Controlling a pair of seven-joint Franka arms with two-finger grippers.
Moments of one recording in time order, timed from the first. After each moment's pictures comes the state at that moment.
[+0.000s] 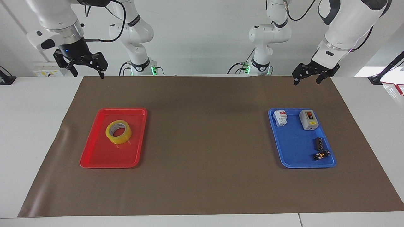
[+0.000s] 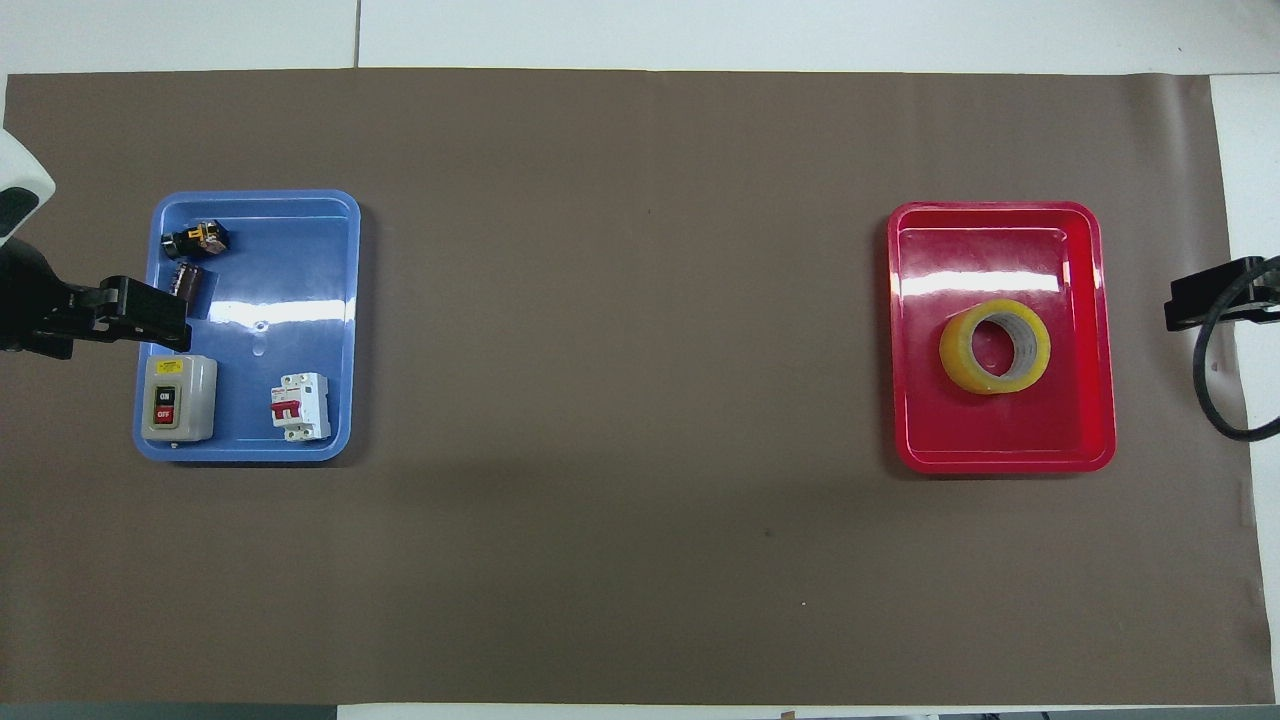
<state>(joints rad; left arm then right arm) -0.02 -0.04 -0.10 -1.62 0.00 1.48 -0.09 -0.01 -0.05 0.01 -1.53 -0.08 1.45 0.03</state>
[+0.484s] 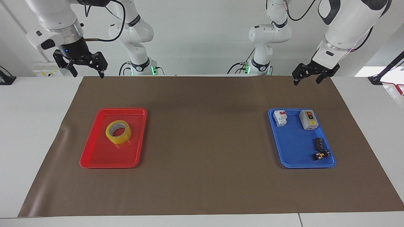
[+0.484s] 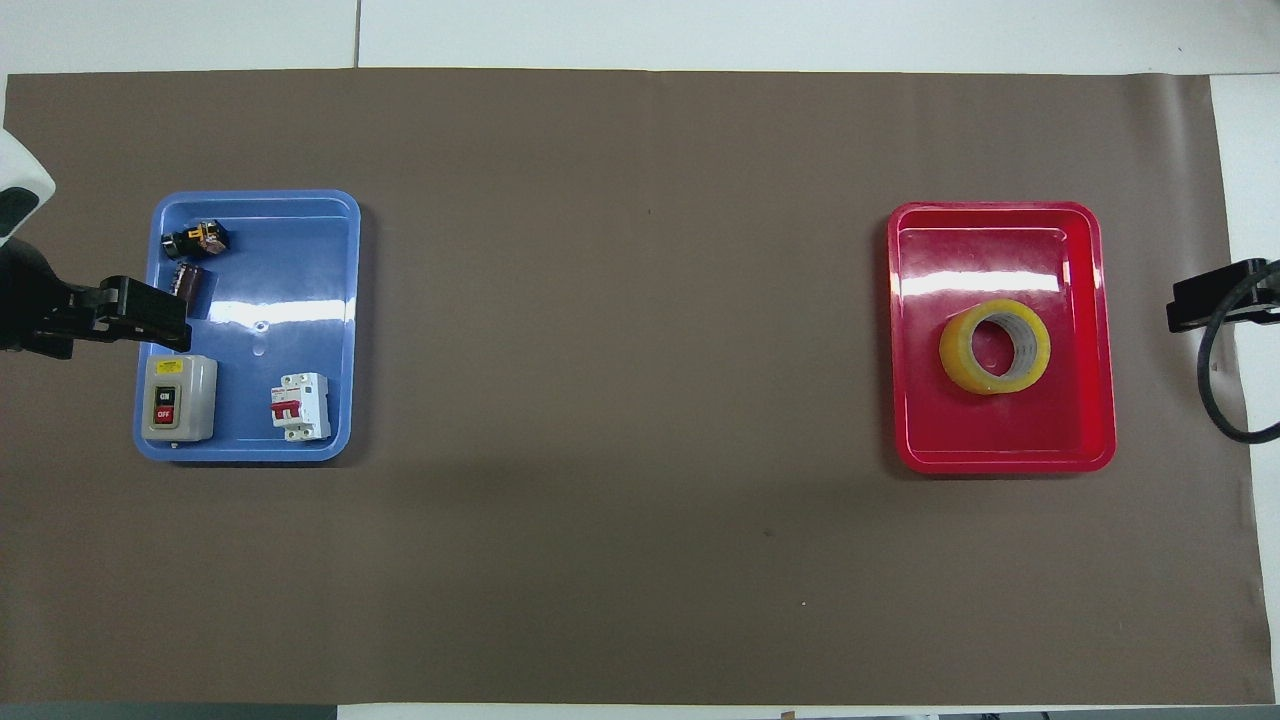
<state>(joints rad) -0.02 -0.04 -0.10 -1.62 0.00 1.48 -0.09 -0.01 -0.05 0.01 -1.53 -0.08 1.45 0.01</state>
